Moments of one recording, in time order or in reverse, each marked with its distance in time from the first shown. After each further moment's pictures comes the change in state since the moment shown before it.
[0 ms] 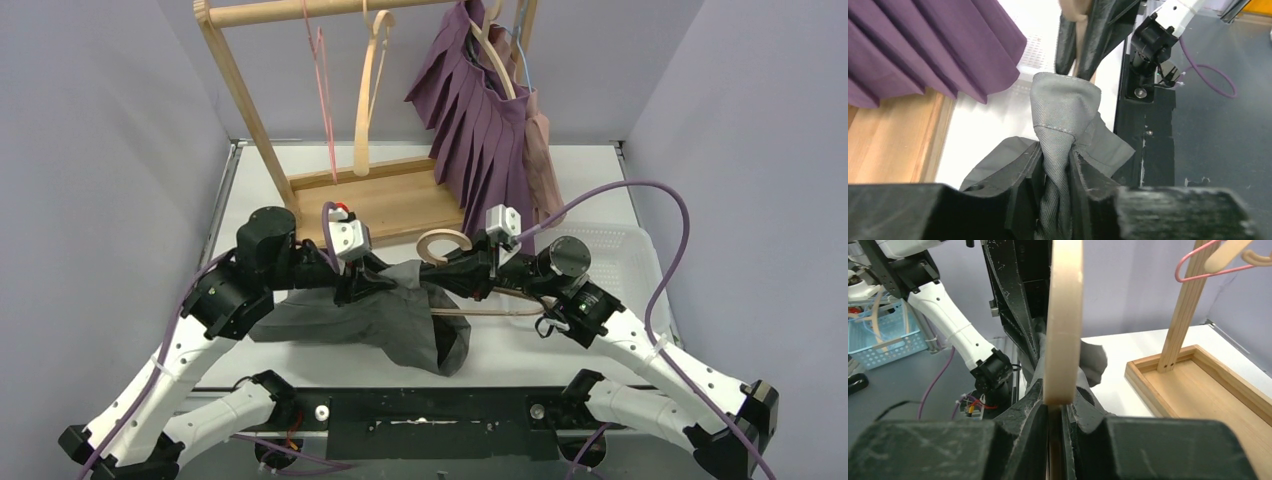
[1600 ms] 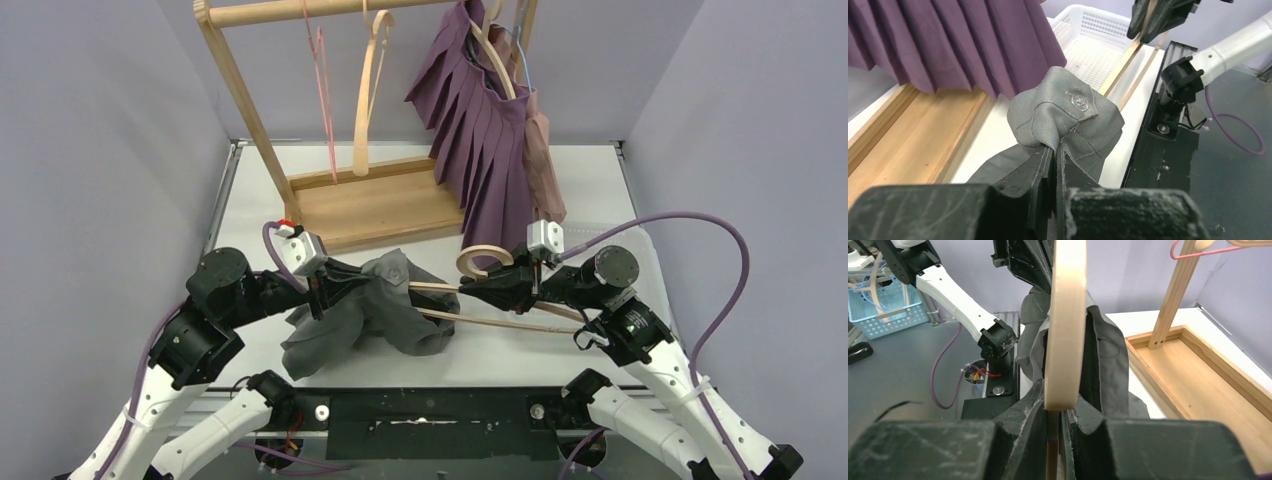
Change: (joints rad) left arm 0.013 -0.270 -0.146 0.101 -0.209 -0.166; right arm -0.158 -0.220 0.017 -0.327 -0.172 -0.085
